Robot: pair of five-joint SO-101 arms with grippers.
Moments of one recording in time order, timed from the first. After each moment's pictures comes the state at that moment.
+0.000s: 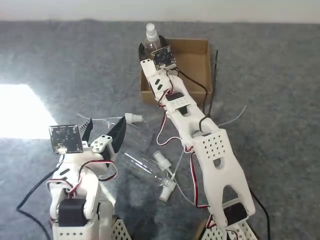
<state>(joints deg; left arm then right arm) -7.3 -103.3 80.9 61.0 10.3 -26.2 63.7 -27.3 -27.4 5.2</state>
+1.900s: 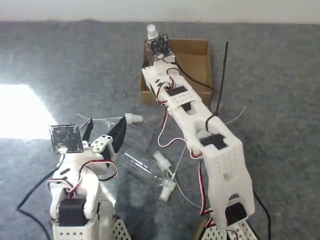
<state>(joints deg) -7.2 -103.3 80.9 61.0 10.3 -27.2 39.7 -8.1 2.7 1.6</state>
